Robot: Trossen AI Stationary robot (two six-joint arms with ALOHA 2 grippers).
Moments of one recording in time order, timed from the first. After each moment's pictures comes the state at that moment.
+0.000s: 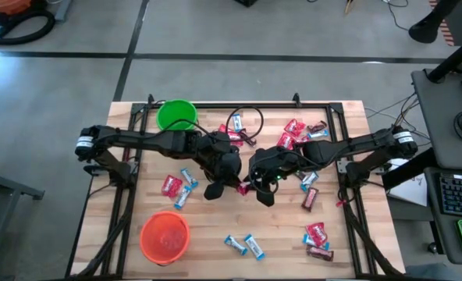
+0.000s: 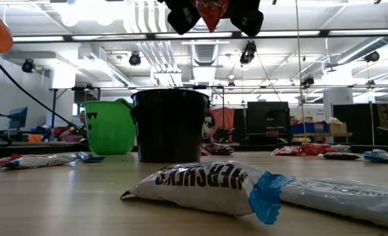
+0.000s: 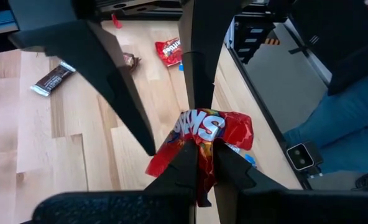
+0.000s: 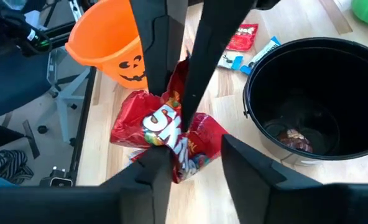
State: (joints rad) left arm -0.02 1.62 1.44 -0.49 0.39 0.00; right arm 0.14 1.49 1.27 -0.42 -0.10 0.35
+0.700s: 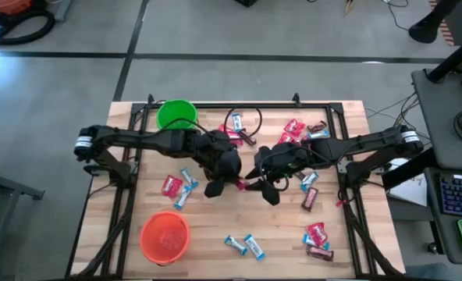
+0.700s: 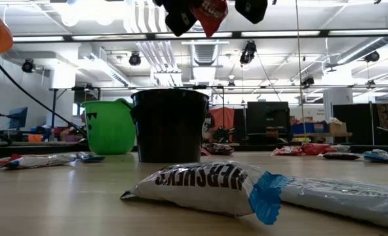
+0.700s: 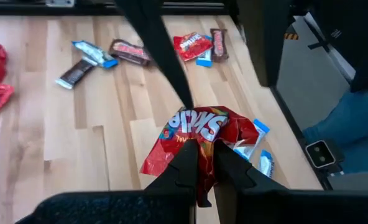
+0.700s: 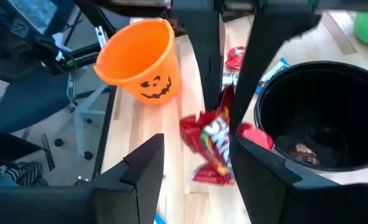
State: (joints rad) left arm -0.01 1.61 1.44 -0.53 0.33 0.02; right arm 0.14 1.43 1.28 -0.41 -0.11 0.37
